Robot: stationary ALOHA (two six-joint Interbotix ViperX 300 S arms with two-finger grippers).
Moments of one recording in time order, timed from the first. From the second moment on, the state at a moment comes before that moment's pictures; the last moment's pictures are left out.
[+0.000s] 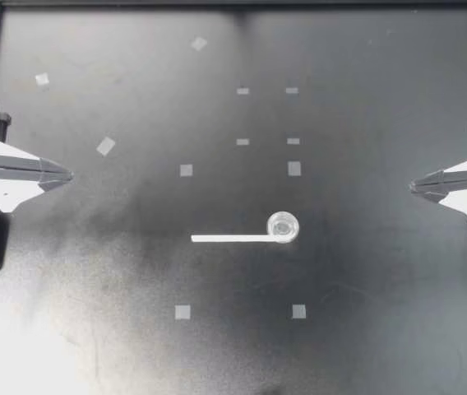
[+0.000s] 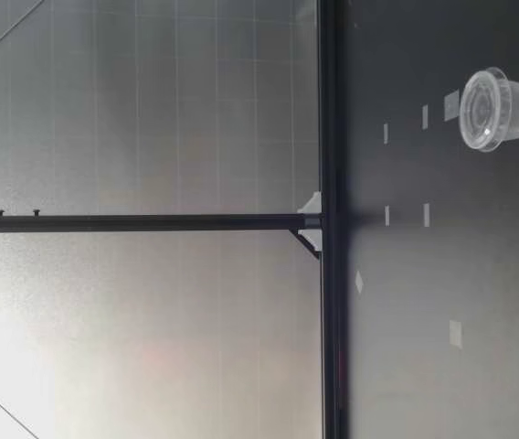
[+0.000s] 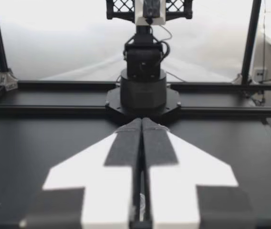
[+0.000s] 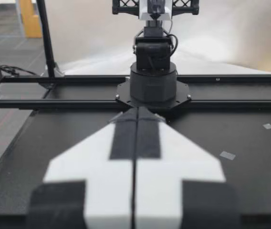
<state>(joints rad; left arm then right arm) 0.00 -0.97 1.19 0.00 -0.29 0.00 0.00 -0.97 1.19 0.00 -0.29 0.00</state>
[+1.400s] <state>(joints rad) 0.00 0.19 0.67 -0.03 -0.33 0.02 0.03 -0.12 1.21 -0.09 -0.61 0.26</state>
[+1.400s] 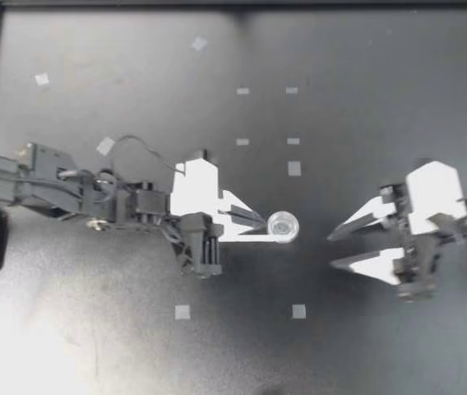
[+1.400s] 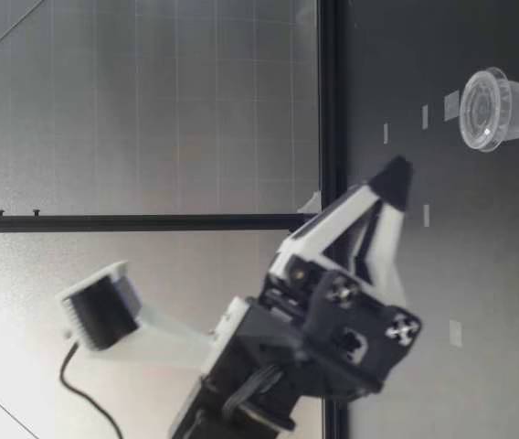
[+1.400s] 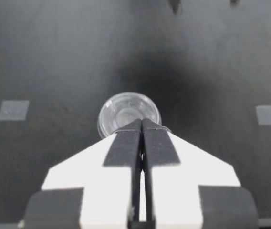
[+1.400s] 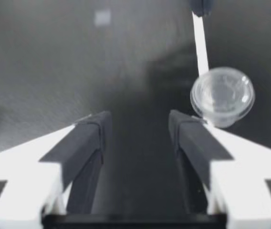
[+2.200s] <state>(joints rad) 0.00 0.29 0.61 -0.03 -0.33 0.02 -0.05 0.12 1.11 -0.04 -0.59 0.24</state>
